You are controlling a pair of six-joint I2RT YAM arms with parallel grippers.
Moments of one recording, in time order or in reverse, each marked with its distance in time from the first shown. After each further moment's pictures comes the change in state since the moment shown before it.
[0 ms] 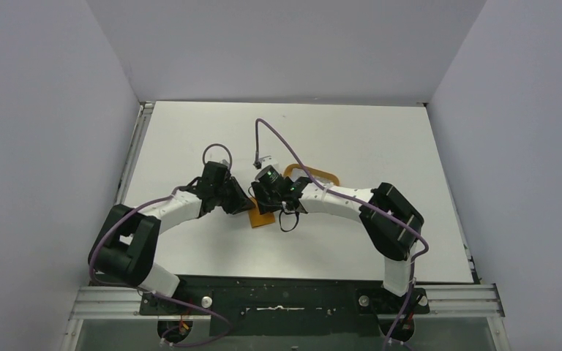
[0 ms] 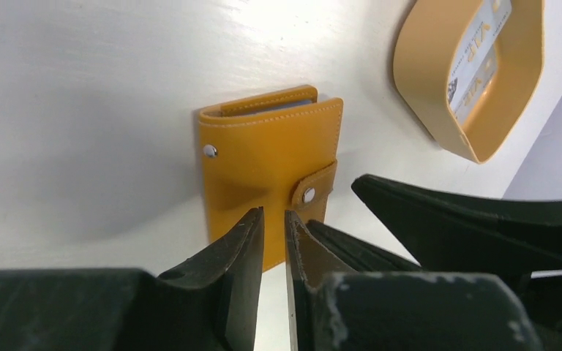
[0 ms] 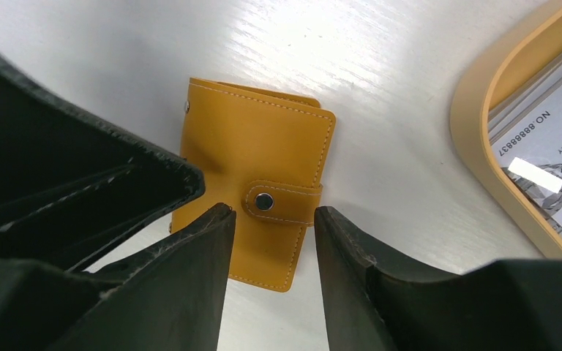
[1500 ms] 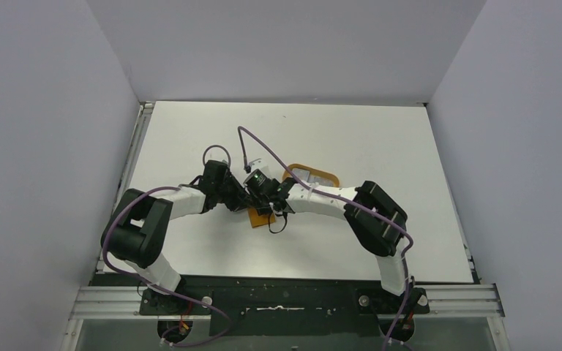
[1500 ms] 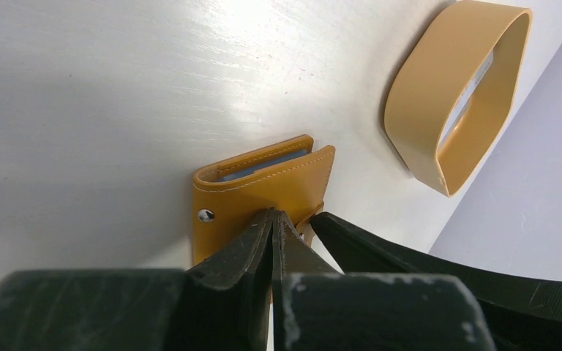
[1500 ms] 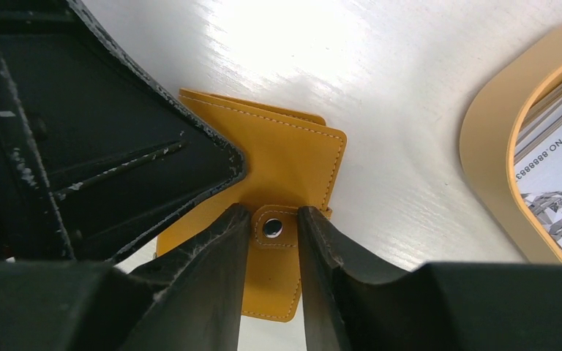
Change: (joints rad) left arm 0.048 0.168 0.014 0.164 0.087 -0.111; right arm 0.035 0.113 0.116 -0.085 0.097 -0.053
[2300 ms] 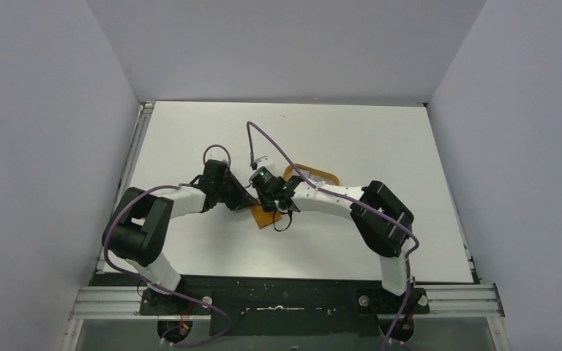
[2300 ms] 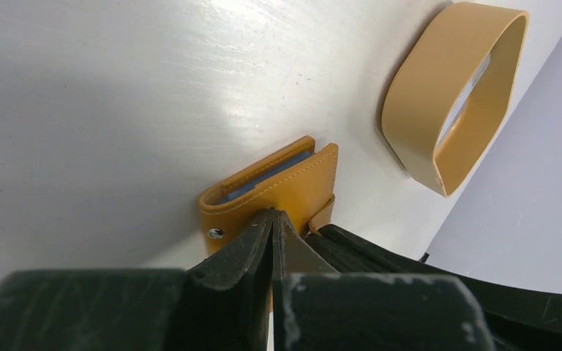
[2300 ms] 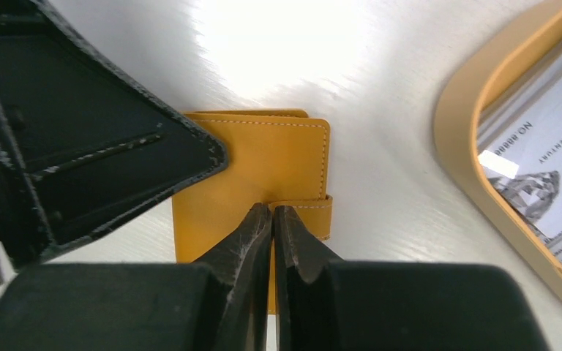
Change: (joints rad) left arm 0.006 0.014 0.006 0.006 0.015 0.003; right arm -0.017 -0.035 -0.029 0.014 -0.007 0.031
